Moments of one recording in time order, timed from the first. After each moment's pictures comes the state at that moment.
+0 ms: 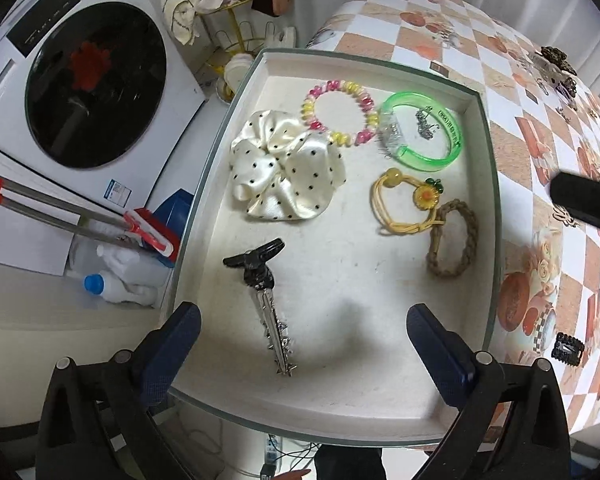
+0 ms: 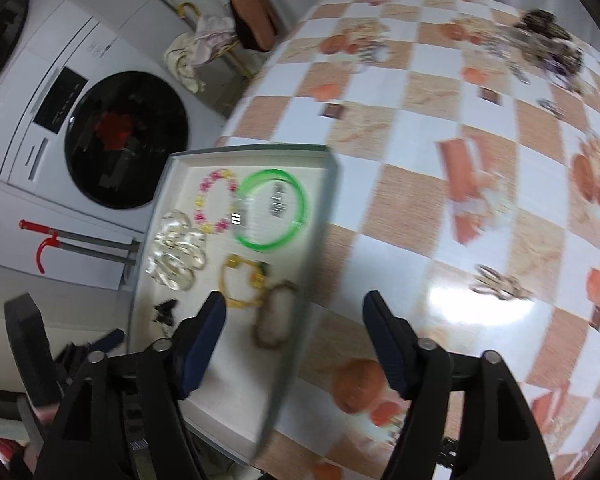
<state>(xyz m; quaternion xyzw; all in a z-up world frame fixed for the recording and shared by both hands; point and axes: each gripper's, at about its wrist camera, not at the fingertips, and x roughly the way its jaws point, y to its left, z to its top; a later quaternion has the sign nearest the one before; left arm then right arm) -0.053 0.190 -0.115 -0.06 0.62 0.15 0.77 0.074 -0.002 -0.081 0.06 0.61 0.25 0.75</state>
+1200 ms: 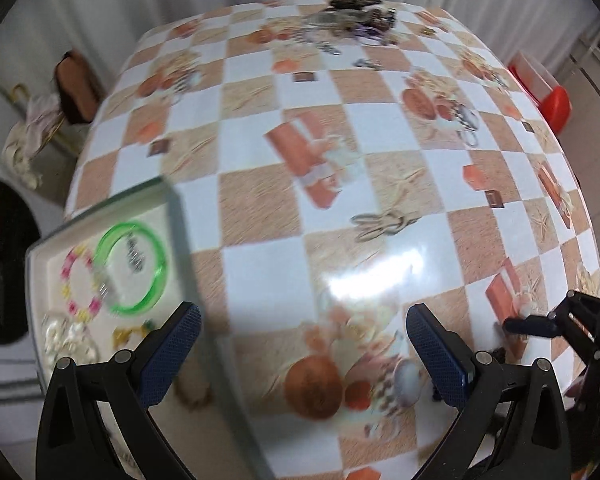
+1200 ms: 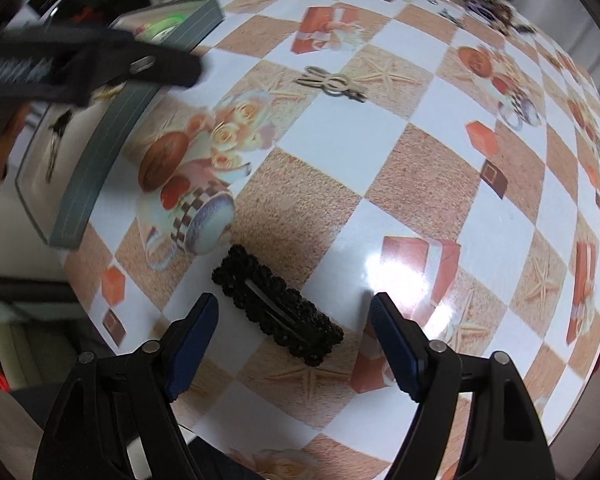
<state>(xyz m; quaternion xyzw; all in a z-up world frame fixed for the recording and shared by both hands) 0.040 0.010 -0.120 0.07 0.59 -0.10 0.80 -0.018 -0.131 -0.140 -0.13 0.63 0.24 0.73</state>
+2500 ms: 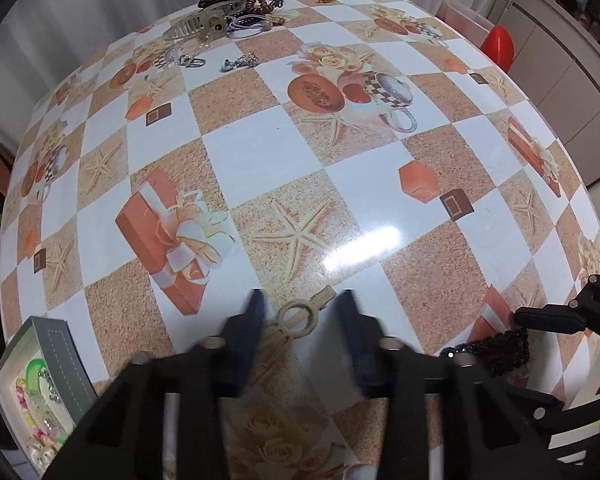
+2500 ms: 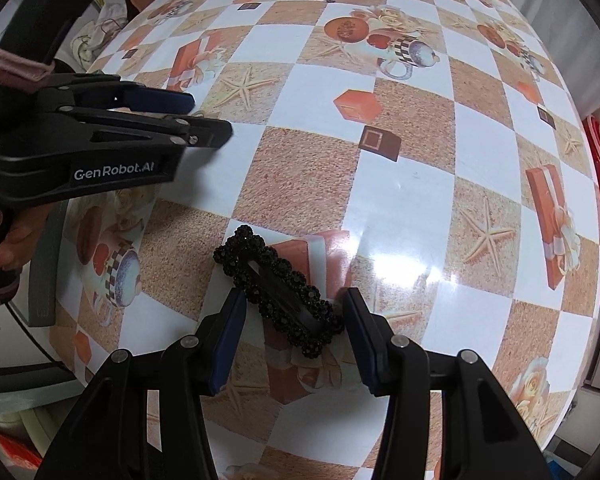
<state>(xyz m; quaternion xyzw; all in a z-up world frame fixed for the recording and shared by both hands) 0.078 -0.076 -0.161 0.14 0.58 -0.21 0.77 0.008 -0.199 -0.141 -0.02 0.63 0.12 0.76</state>
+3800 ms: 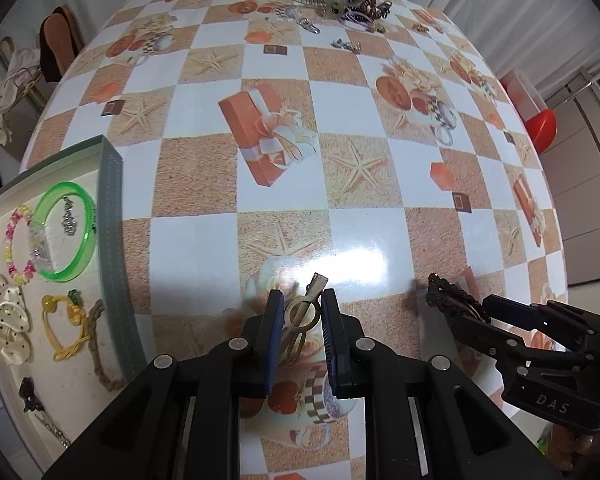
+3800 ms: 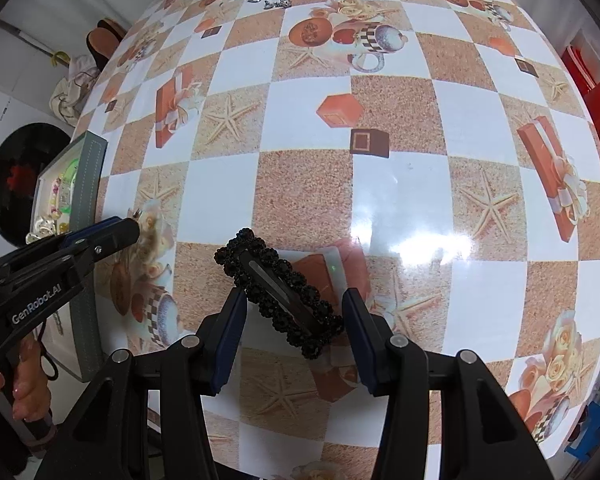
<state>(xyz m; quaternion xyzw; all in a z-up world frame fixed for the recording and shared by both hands) 0.031 -0.005 -0.131 -0.02 0.62 -0.12 0.77 0.020 -0.201 -0.131 0.10 0.65 0.08 0.75</state>
